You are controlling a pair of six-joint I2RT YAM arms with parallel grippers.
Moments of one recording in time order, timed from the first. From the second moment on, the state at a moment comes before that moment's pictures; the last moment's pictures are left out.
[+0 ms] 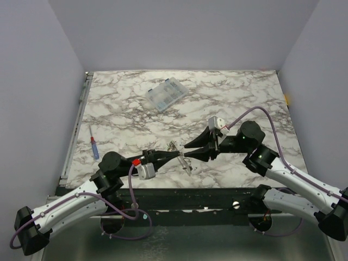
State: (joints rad) left arm -0.92 0.56 0.36 0.46 0.49 0.39; right arm 0.79 0.91 0.71 0.23 -0.77 0.03
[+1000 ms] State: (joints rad) left arm -0.92 0.56 0.35 0.48 0.49 0.37; right arm 0.79 1.03 0.71 0.30 -0.88 0.04
